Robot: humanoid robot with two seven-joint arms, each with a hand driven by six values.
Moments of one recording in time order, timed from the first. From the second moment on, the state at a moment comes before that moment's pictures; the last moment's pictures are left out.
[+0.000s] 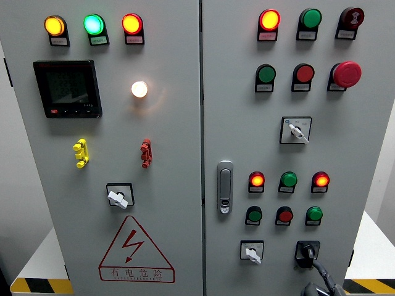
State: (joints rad) left arm -0.04 -0.09 0.02 -0.19 0.04 0.09 0.03; right arm 0.21 0.13 1.44 1.37 -1.25 0.04 0.04
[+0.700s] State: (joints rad) left arm -0.04 -0.09 0.02 -0.19 0.04 0.09 0.03; right arm 0.20 0.13 1.42 1.38 -1.24 0.04 0.03
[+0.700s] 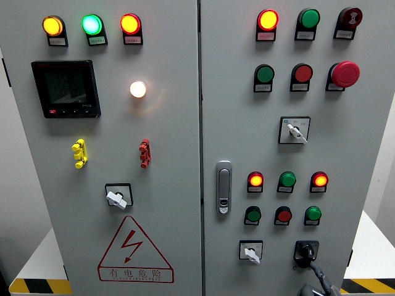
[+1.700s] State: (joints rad) left arm -0.04 -0.09 0.02 -0.19 0.04 0.09 0.03; right arm 0.19 0.13 1.39 1.41 -1.25 0.04 0.02
